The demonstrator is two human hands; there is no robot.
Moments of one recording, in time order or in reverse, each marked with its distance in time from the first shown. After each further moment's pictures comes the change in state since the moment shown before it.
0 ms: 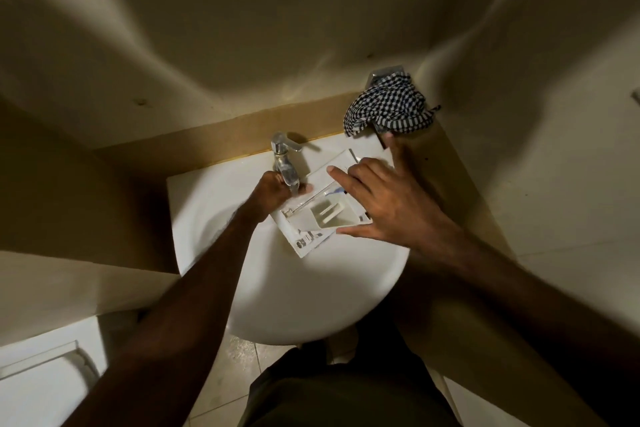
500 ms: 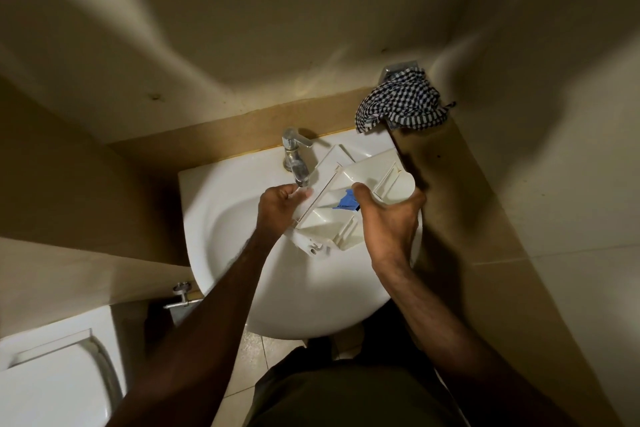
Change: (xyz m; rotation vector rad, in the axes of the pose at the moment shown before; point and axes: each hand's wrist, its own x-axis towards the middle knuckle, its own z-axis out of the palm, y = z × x) left_hand -0.028 -0.035 0.017 0.016 0.283 -0.051; right_hand 0.028 -0.082 -0.008 1.235 0.532 1.648
